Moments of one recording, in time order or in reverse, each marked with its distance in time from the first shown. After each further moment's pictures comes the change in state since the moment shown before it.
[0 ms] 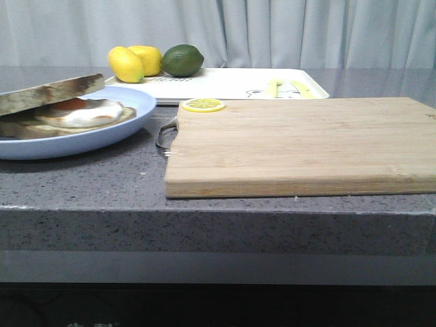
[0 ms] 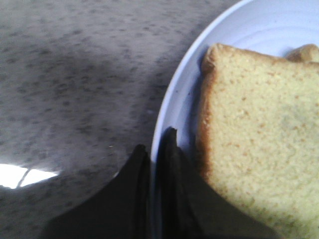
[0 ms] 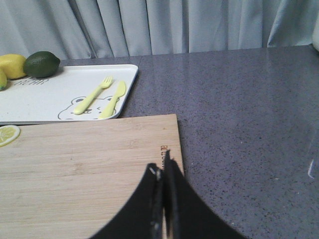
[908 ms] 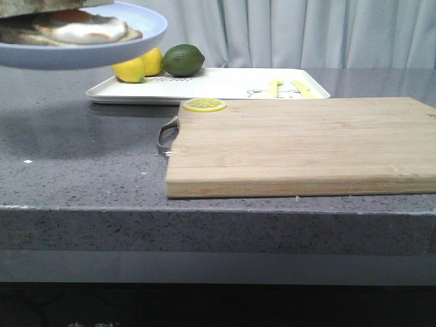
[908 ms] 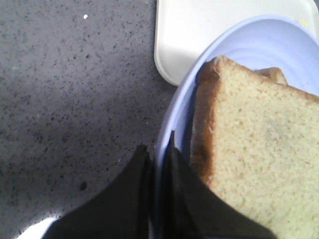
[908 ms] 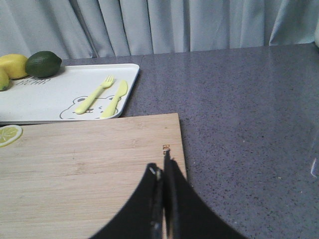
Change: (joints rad) left arm 0.143 0.069 -0.385 -0.414 0.383 0.341; right arm 0.000 0.000 0.000 0.009 0.002 0.000
